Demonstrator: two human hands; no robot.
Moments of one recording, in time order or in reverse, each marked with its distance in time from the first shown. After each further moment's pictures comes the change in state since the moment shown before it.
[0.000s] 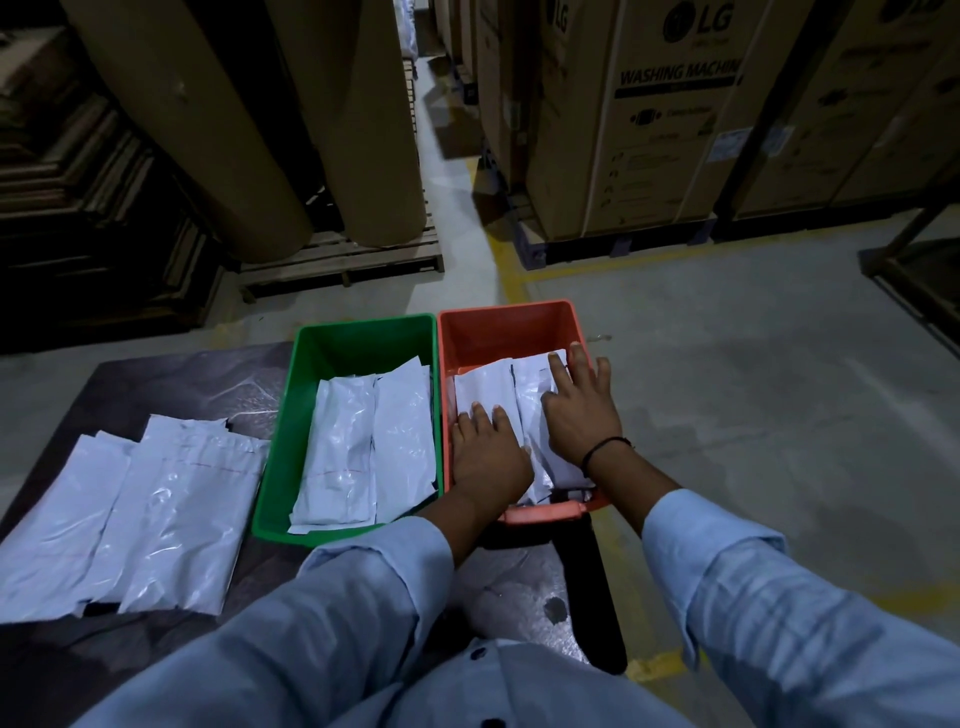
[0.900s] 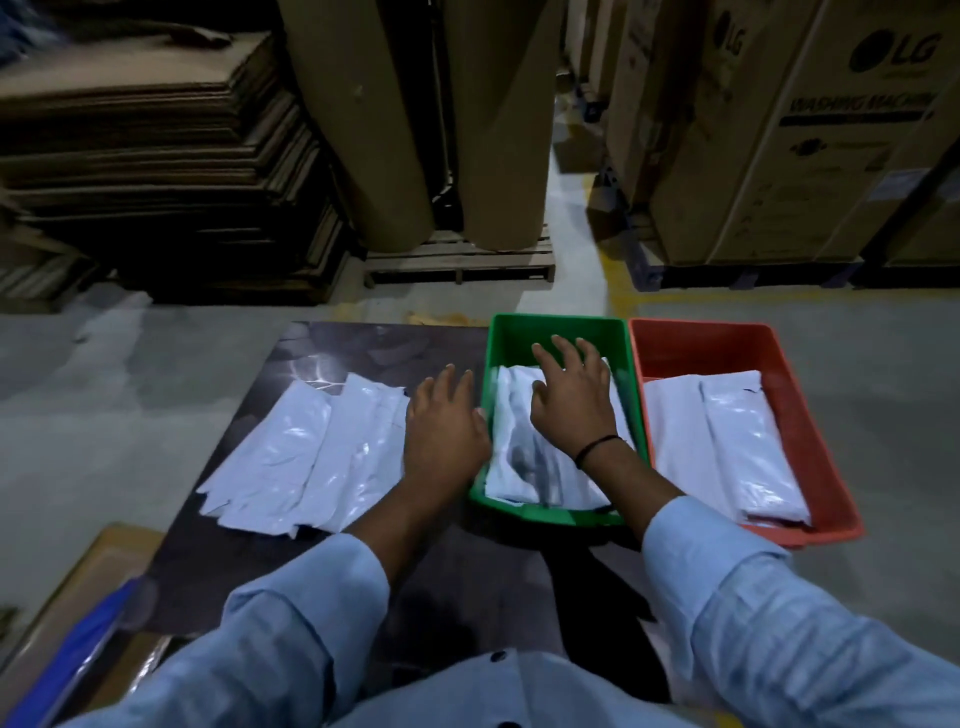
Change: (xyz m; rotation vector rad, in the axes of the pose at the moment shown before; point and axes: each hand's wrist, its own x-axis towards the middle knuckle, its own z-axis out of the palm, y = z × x) left_hand -0.084 -0.290 -0.084 -0.158 0.469 -0.150; right_hand 0.050 -0.258 -0.086 0.513 0.285 -0.015
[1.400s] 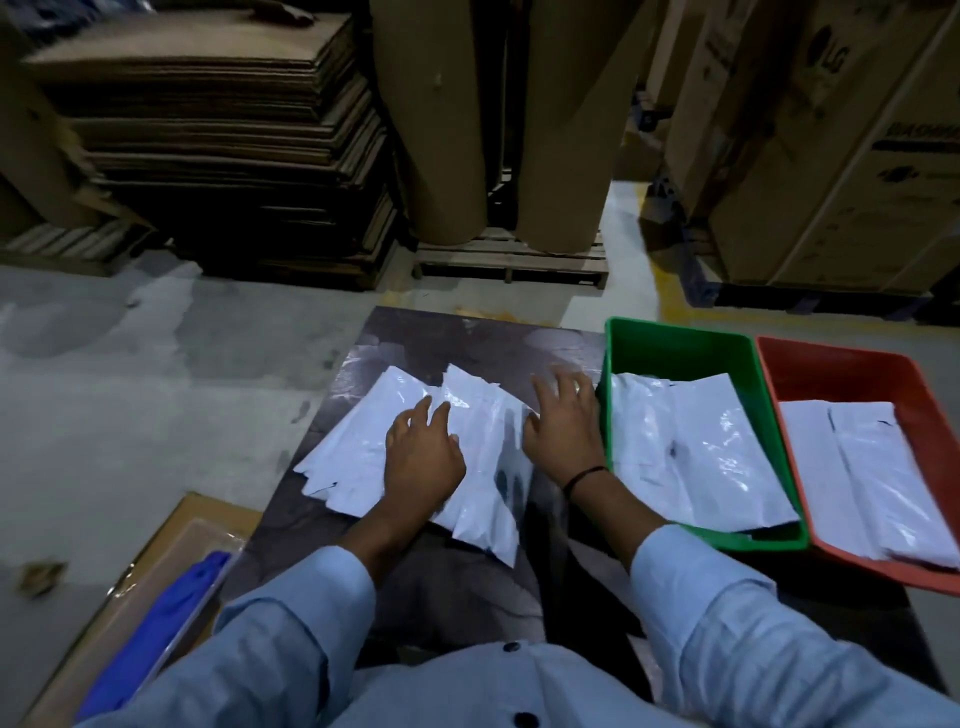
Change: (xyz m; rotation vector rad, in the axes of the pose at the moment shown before) left_hand -0.027 -0.193 -0.022 -0.053 -0.076 -0.194; right_hand -0.009 -0.160 0.086 0.091 -0.089 -0.029
